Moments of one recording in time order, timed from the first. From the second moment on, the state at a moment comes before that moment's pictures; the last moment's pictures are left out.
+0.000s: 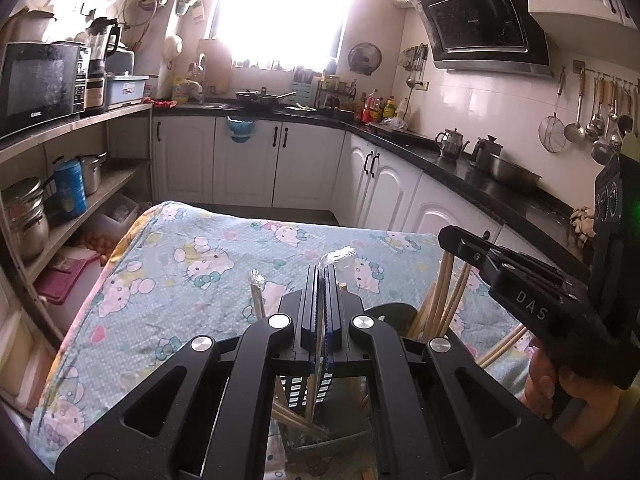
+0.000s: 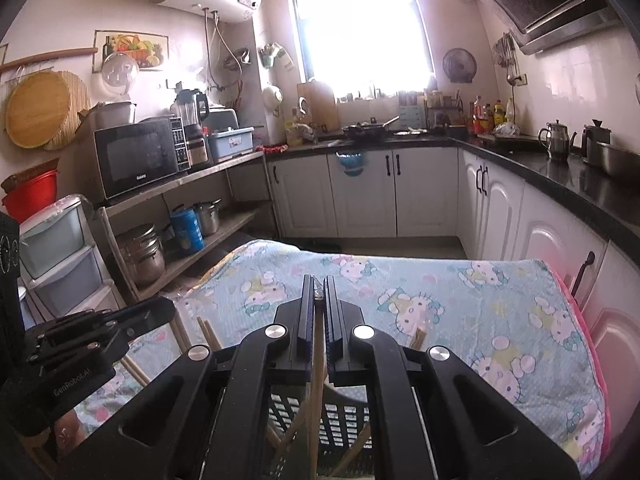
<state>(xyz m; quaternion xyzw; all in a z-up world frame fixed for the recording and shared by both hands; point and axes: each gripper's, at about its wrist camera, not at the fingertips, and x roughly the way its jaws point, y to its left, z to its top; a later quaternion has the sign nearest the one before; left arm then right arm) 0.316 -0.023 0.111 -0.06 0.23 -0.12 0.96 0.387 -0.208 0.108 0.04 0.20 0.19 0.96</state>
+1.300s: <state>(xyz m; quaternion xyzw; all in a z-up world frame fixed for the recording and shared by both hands) 0.243 -0.024 0.104 -0.06 0.23 -0.13 0.96 0.287 -0.257 0.111 0.05 0.23 0.18 0.95</state>
